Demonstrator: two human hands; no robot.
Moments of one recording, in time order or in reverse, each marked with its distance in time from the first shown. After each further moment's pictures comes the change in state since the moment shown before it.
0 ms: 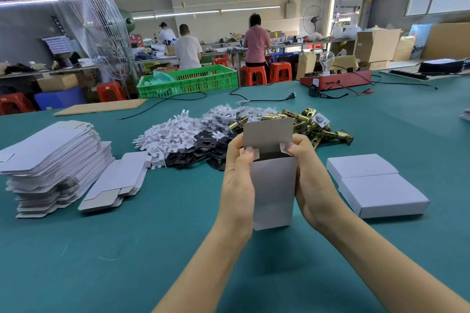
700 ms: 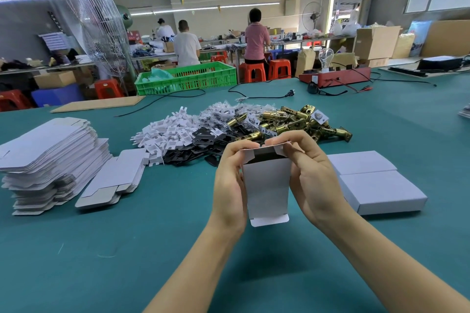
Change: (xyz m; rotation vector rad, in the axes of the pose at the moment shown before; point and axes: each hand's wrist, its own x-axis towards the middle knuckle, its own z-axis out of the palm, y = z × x) left_hand 0.001 -0.004 -0.009 -0.196 -0.058 -0.027; right_hand -0.003 -0.003 -0.001 0.175 -0.071 -0.123
